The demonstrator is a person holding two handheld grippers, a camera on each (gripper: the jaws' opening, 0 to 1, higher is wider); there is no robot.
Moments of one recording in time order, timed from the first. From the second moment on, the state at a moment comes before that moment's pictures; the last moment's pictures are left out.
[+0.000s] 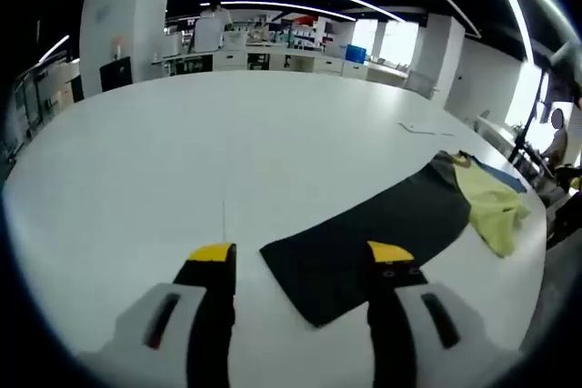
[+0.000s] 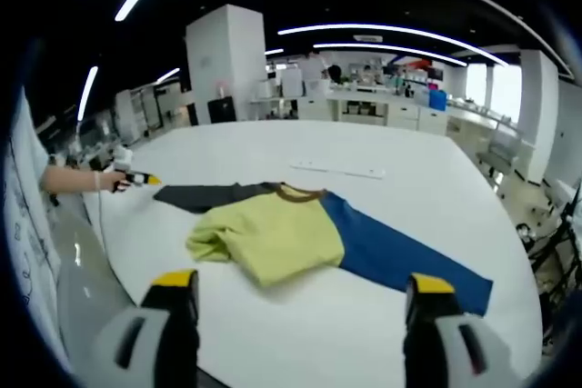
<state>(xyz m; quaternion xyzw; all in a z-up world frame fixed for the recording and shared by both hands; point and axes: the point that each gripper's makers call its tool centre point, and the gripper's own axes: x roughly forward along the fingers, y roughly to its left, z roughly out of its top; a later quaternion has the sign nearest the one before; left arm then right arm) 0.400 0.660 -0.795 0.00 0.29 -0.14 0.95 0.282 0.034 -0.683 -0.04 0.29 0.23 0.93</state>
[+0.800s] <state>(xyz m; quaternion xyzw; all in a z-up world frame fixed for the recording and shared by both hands) 0.338 0.503 -0.747 0.01 0.26 -0.20 0.94 0.279 0.023 -0.697 -0.04 0.26 0.33 0.90</state>
